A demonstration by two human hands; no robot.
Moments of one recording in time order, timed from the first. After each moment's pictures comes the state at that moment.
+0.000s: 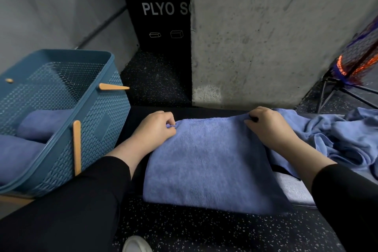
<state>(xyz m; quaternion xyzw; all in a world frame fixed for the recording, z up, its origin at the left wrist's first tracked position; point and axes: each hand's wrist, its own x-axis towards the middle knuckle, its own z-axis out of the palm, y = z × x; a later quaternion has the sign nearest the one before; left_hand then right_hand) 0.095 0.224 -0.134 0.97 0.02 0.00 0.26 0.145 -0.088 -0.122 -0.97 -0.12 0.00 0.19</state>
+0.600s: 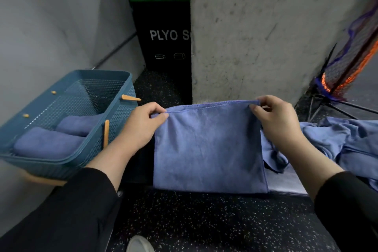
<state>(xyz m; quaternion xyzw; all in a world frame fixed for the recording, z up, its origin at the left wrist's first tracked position) 0.022 0.221 -0.036 0.88 0.07 0.13 0.45 0.077 -0.095 -0.021 -0.88 -0.03 -0.12 0.46</state>
